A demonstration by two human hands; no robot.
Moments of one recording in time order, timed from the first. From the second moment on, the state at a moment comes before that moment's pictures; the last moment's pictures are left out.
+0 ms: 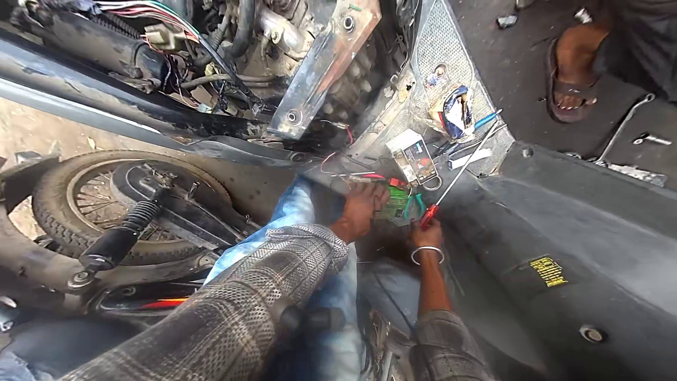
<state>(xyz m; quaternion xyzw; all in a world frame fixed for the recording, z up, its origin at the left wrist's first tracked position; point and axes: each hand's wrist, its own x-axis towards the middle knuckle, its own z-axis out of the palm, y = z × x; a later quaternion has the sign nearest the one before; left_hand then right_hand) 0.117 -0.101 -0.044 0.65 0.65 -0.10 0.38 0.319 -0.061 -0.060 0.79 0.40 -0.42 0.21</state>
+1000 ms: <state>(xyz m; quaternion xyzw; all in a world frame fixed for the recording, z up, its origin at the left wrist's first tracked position) 0.085 -0.072 -0.040 0.67 0.56 -0.10 0.48 0.296 -0.039 -0.094 0.62 0.60 -0.35 0.37</state>
